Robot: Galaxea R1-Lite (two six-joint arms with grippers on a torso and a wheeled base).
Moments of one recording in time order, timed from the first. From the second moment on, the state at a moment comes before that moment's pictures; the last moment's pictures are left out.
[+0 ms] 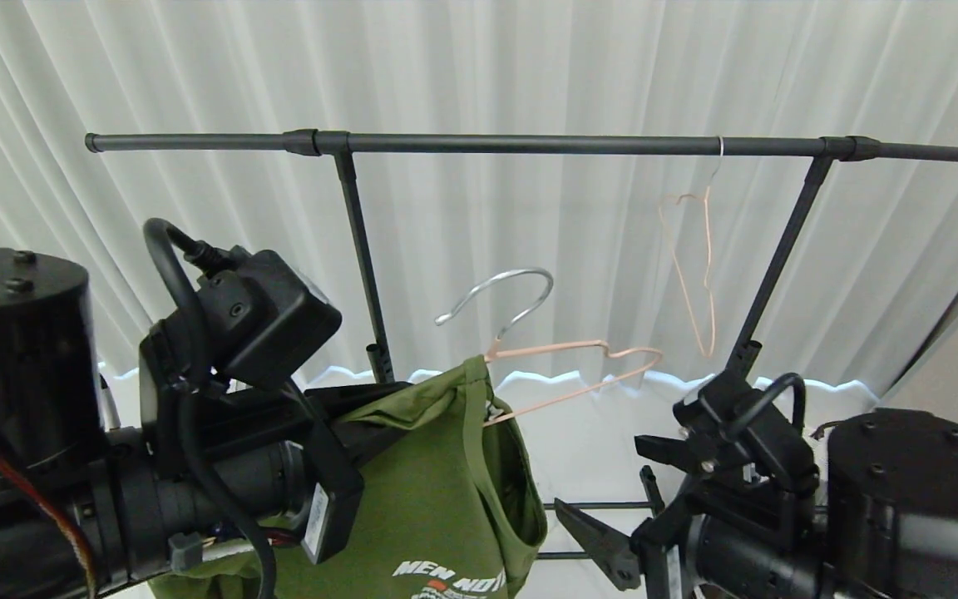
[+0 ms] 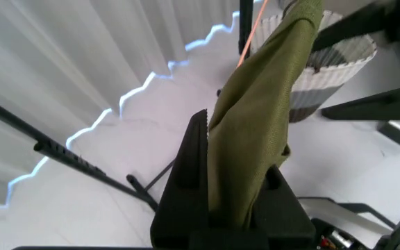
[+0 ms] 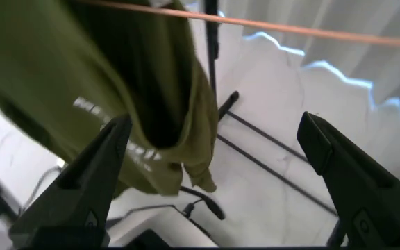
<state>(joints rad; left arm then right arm) -0.77 1.28 -0.72 -0.25 0.01 0.23 1.07 1.58 -0.53 -0.73 -0.28 0.20</state>
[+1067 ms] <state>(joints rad) -0.81 1.25 -0.74 -0.25 0.02 0.21 0.94 1.80 -0.54 -0.73 -0.45 0.32</state>
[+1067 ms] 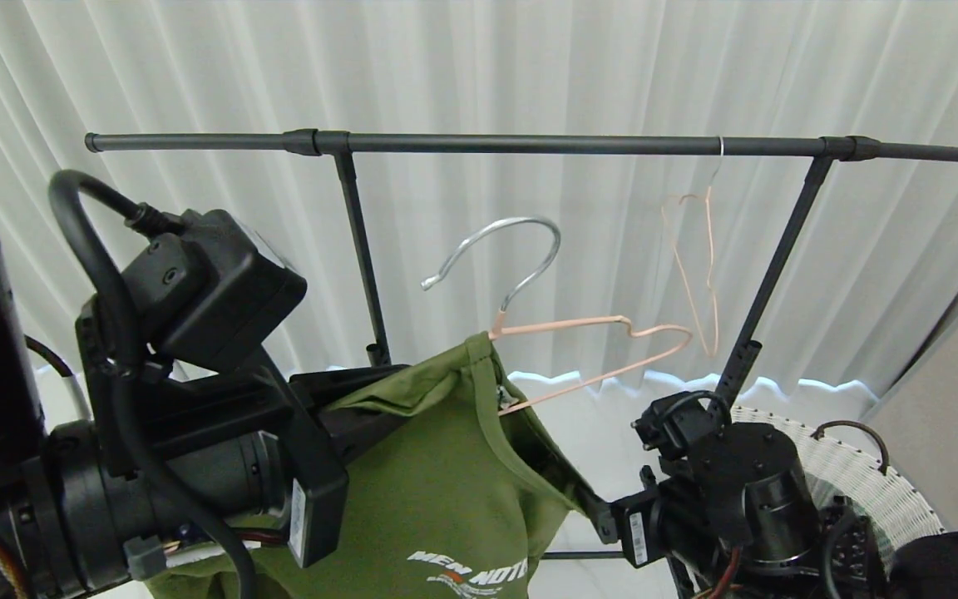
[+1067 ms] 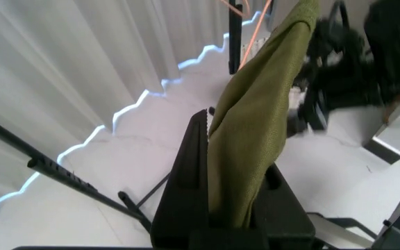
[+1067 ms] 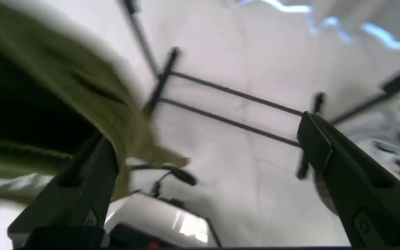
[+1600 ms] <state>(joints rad) -0.80 1.21 -0.60 -0.25 0.02 0.21 0.72 1.79 -0.54 -0.80 -0.49 0.23</state>
